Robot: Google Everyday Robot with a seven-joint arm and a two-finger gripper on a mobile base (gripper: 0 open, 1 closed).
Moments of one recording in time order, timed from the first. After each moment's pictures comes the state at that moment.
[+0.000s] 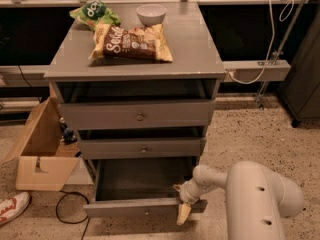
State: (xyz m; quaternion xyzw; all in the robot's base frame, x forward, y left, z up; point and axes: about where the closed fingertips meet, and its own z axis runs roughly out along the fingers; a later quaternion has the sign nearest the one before) arm 0.543 -0.081 0.163 -0.67 0.69 0.23 0.14
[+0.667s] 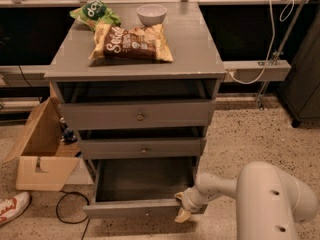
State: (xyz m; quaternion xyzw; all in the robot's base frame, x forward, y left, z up) arm 0.509 -0.092 0.165 -0.67 0.70 0.21 0.15
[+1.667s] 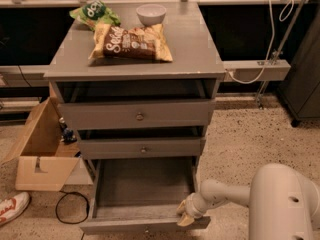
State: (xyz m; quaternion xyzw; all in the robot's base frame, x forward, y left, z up) arm 0.490 -0.098 0.184 -0.67 0.69 0.20 0.17
